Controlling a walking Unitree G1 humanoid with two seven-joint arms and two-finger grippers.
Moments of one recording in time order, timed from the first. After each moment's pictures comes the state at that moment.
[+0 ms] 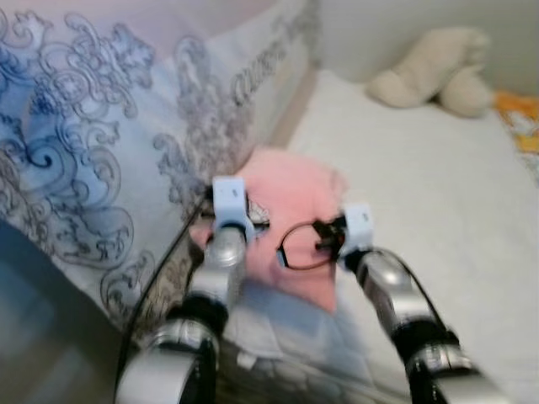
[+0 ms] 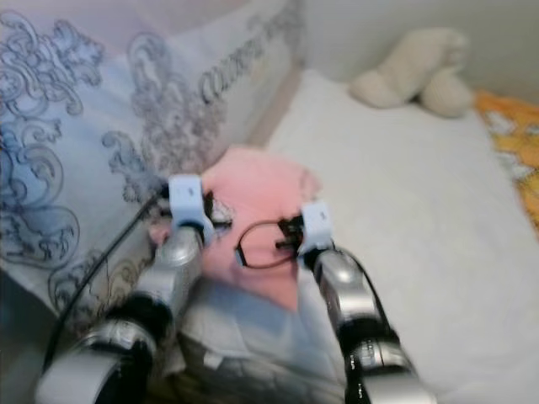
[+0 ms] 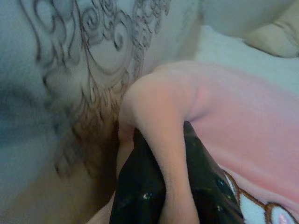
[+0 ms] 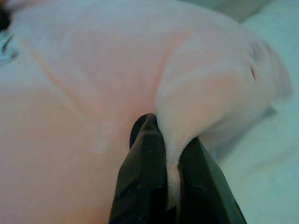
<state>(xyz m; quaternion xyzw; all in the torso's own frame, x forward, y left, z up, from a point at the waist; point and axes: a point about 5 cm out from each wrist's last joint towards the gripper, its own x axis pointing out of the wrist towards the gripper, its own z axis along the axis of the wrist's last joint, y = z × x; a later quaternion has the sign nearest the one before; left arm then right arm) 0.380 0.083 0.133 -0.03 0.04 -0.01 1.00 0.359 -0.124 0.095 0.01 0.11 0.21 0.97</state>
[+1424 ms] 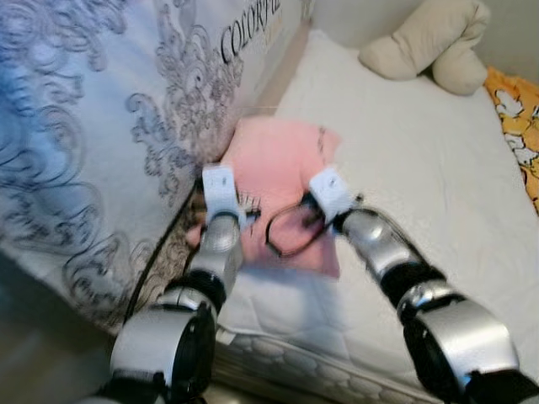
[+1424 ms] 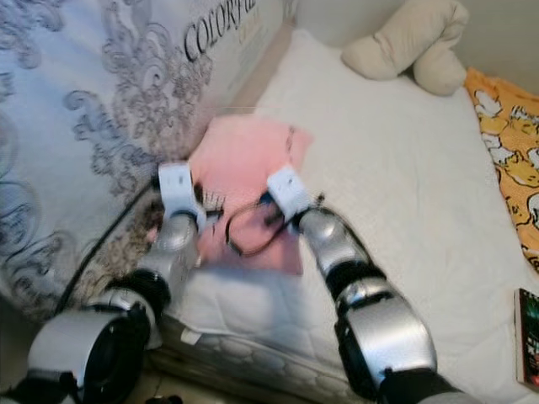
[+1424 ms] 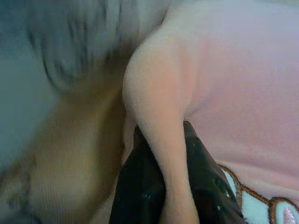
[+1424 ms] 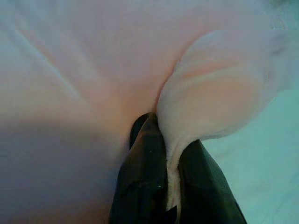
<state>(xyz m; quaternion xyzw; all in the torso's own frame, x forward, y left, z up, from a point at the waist) 0.384 0.100 0.122 -0.05 0.07 0.04 1.00 0.384 -0.104 0.120 -0.22 0.10 0.22 0.94</state>
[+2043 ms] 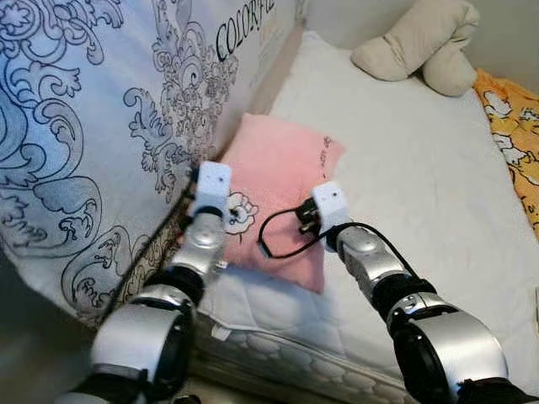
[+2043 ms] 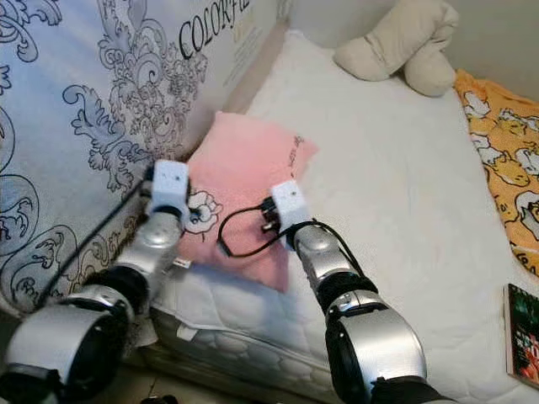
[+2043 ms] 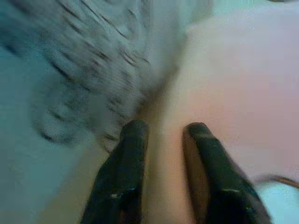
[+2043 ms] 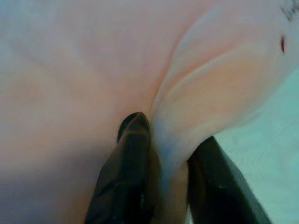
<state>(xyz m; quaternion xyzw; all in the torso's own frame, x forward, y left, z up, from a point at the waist) 0.393 0.131 0.142 0.13 0.01 0.04 0.99 0.380 -0.100 0.109 -0.04 0.14 0.19 0.97</state>
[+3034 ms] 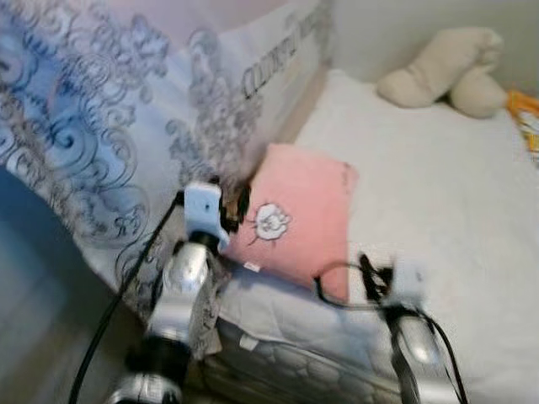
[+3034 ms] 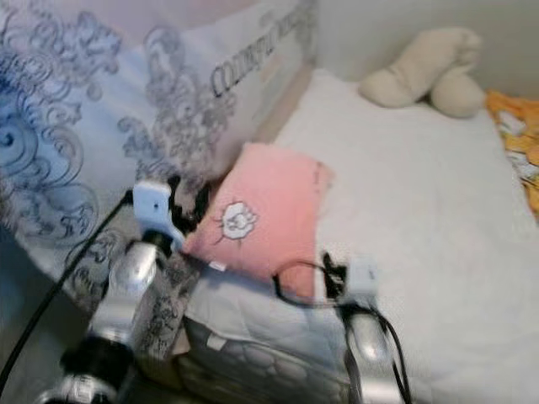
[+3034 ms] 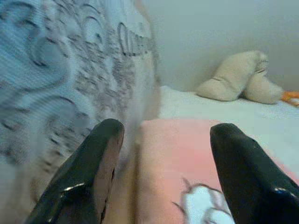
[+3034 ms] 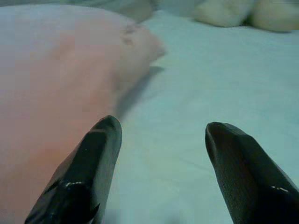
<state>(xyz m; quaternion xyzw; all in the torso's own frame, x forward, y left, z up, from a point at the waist) 0.334 0.118 0.135 0.00 -0.11 -0.12 0.99 0.271 -0.179 0.046 0.01 0.04 -0.04 1.00</state>
